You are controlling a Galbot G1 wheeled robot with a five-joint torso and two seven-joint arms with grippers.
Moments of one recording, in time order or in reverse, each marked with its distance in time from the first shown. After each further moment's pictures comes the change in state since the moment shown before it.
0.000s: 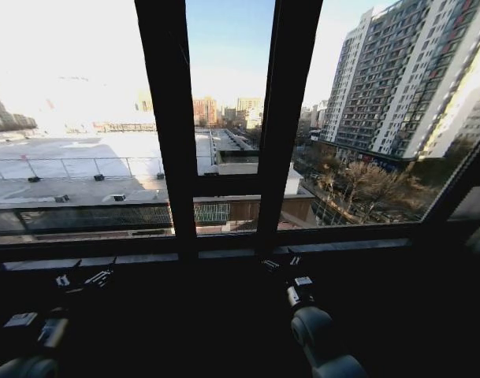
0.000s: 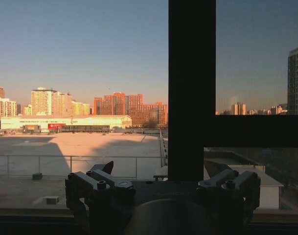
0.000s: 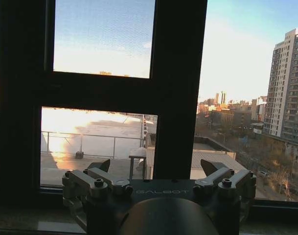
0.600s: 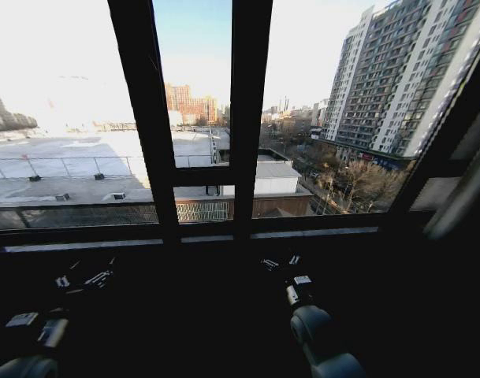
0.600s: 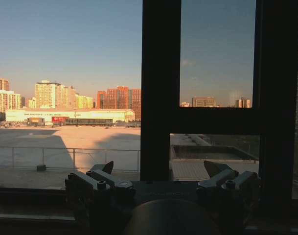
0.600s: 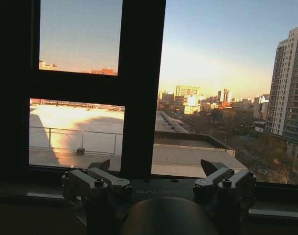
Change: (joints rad) left arm 0.001 0.005 -0.004 0.024 -0.003 -0.001 0.000; right arm 0.008 0.006 -0.008 -0.012 -0.003 0.000 -0.001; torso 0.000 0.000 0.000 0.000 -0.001
